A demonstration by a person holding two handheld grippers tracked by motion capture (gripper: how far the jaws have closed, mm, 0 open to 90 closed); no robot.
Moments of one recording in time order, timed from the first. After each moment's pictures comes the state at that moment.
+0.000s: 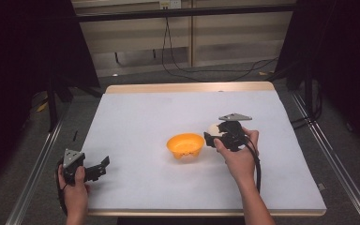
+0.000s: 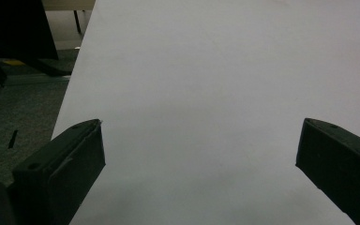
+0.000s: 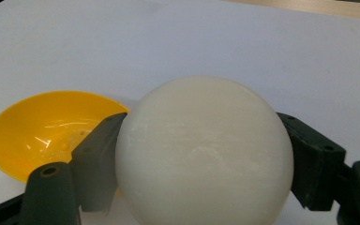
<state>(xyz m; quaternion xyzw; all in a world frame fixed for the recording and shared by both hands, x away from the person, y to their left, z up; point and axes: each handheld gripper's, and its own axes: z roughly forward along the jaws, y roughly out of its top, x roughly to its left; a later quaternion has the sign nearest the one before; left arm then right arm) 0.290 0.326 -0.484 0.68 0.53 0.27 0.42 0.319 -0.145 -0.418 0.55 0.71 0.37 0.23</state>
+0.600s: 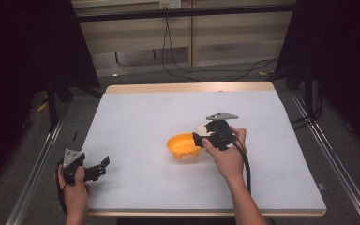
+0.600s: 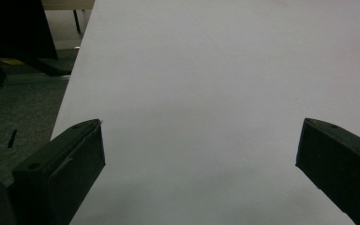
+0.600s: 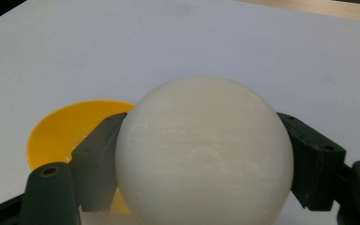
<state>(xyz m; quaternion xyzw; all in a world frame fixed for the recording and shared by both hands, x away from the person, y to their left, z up) 0.291 0.327 -0.484 0.68 0.53 0.27 0.42 0.327 -0.113 -0.418 0.53 0.73 0.38 0.21</state>
